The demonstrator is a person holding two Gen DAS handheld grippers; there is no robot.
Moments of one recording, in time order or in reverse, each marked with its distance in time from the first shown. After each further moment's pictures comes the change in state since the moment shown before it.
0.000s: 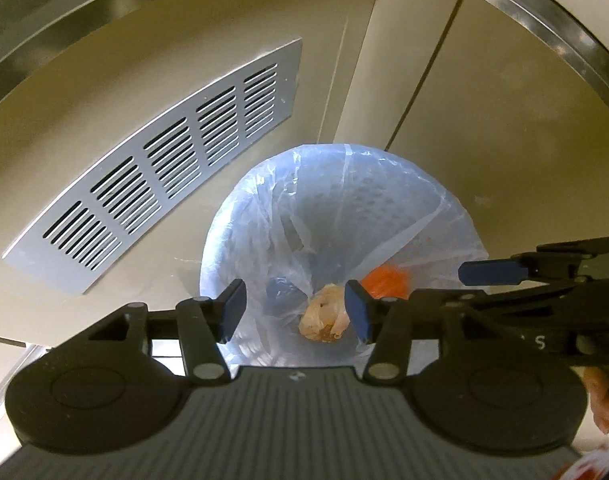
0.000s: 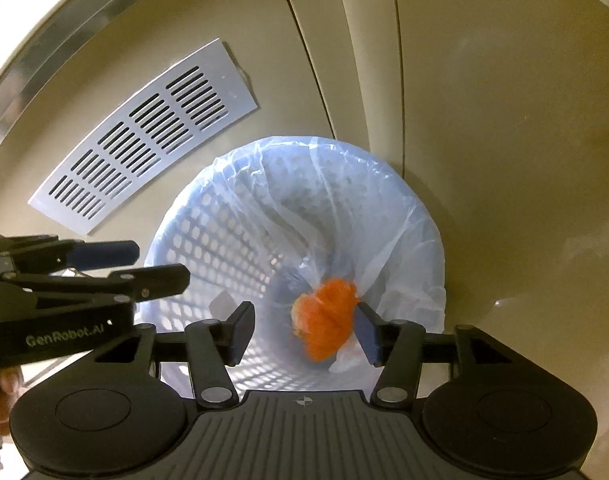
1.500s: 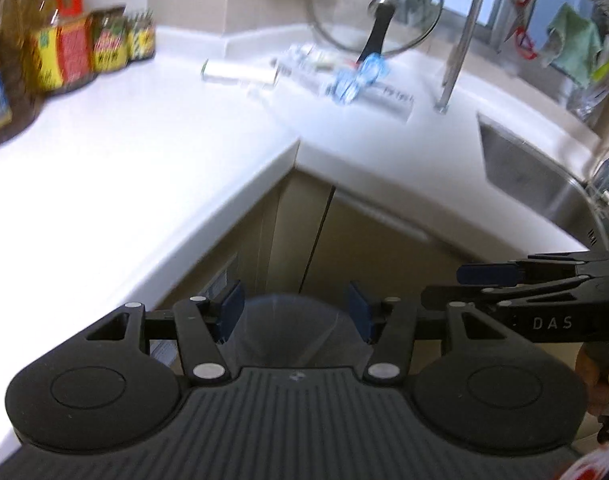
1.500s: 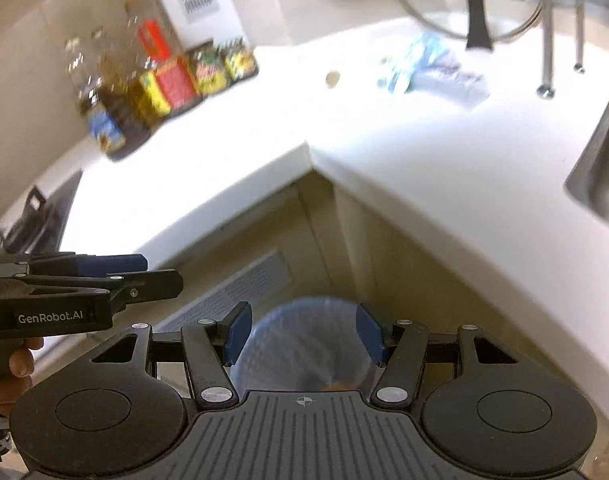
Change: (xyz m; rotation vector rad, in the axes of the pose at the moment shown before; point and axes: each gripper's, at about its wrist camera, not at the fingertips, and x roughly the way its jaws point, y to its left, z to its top) left arm -0.195 -0.014 0.057 0.164 -0.307 -0.180; right arm -0.217 0.055 0.016 0.070 -0.394 -0.029
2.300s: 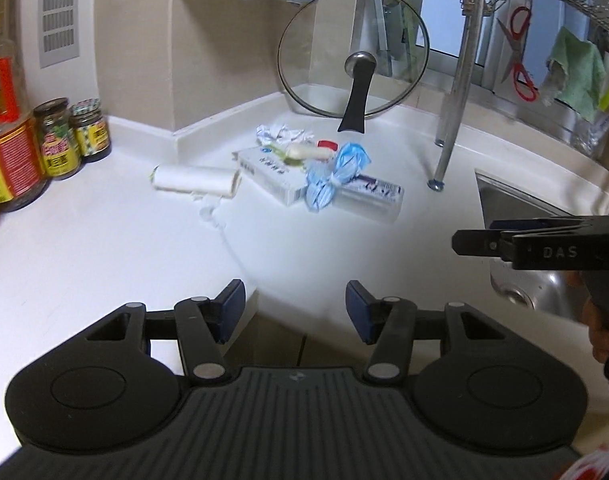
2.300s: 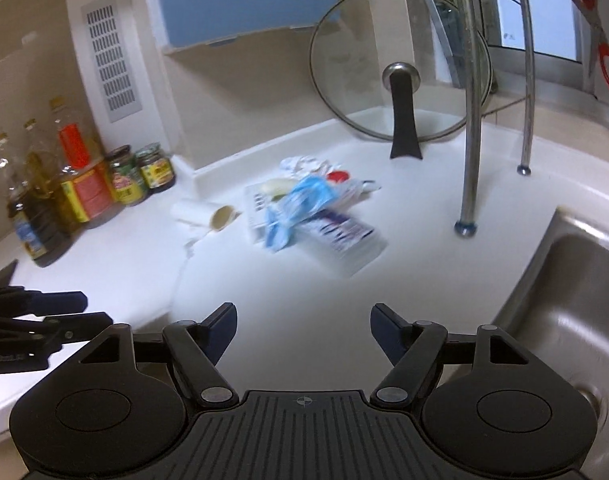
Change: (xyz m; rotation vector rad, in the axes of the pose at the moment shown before) left arm 0.070 -0.048 0.112 0.072 -0.130 0.016; right arm -0.002 -0.111 0.120 -0.041 -0.204 -0.116
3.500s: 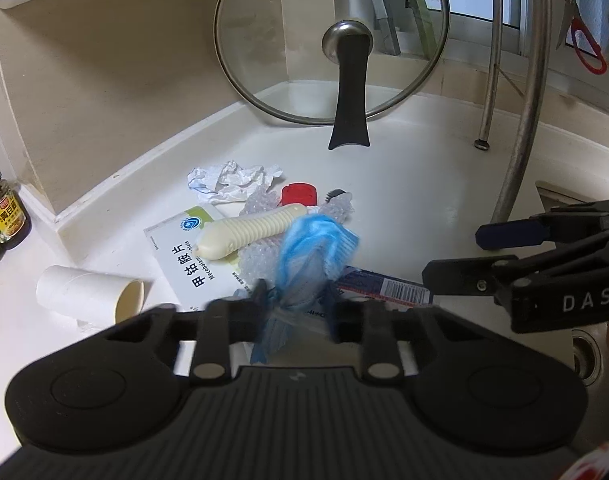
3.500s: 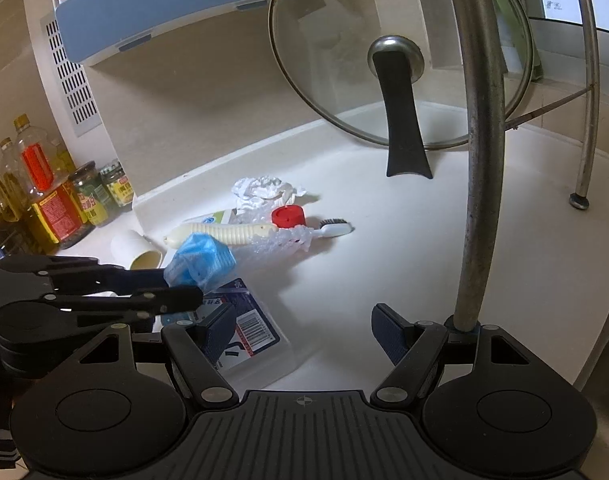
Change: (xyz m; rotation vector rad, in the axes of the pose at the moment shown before) left arm 0.189 -0.067 0.092 0.119 0.014 0.098; right arm 0.119 -0.111 0.069 -0.021 0.040 0.153
